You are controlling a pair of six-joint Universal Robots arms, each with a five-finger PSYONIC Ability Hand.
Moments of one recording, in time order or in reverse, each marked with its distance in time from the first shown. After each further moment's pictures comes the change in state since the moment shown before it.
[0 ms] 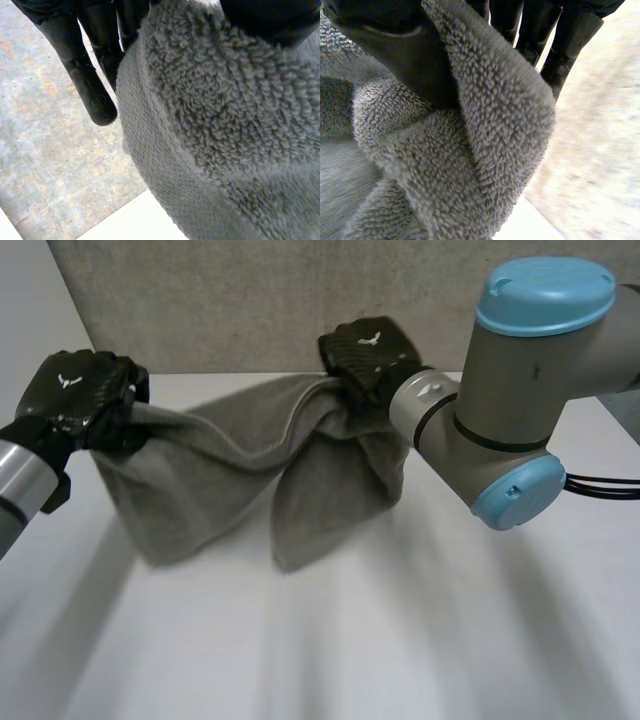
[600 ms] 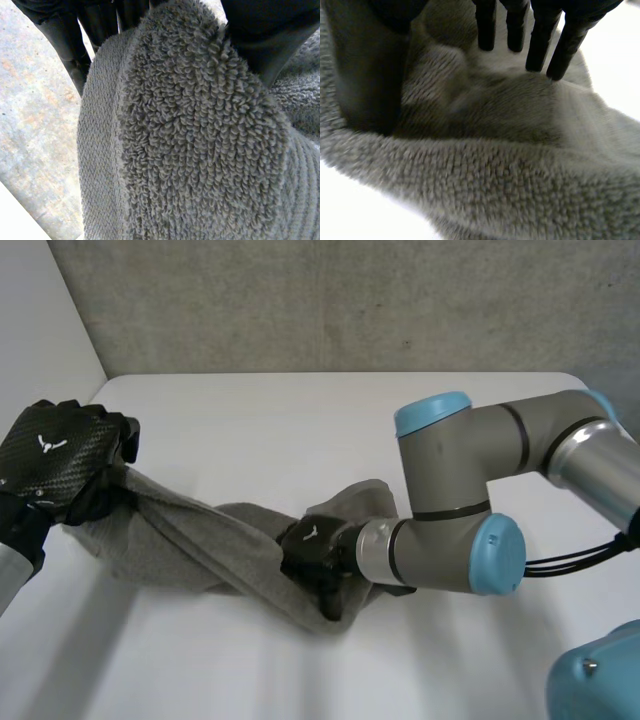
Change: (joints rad) left arm 0.076 0.375 -0.365 -0.012 0.074 0.108; right arm 0.043 0.257 0.025 0.472 -0.358 -0.306; left_hand 0.000 0.000 0.000 0.000 0.000; right_hand -0.943 -0.995 -1.010 -0.999 -0.994
